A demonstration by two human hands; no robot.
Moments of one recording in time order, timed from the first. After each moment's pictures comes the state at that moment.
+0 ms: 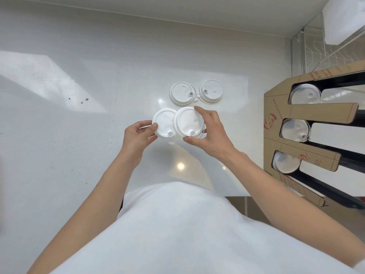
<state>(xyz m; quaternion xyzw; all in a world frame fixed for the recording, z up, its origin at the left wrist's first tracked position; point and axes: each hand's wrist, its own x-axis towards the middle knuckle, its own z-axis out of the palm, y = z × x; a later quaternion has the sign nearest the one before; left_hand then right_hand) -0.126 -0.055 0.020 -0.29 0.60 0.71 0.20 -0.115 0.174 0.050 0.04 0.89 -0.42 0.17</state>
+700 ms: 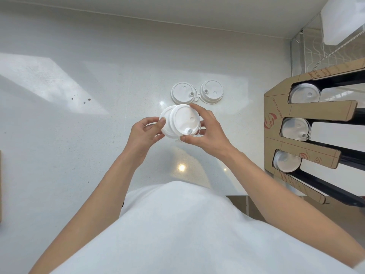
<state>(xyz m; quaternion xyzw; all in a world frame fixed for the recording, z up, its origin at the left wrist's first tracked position) -0.121 -0.046 0.050 -0.22 0.61 0.73 0.23 -0.114 0.163 0.057 0.04 0.83 -0.53 0.16</state>
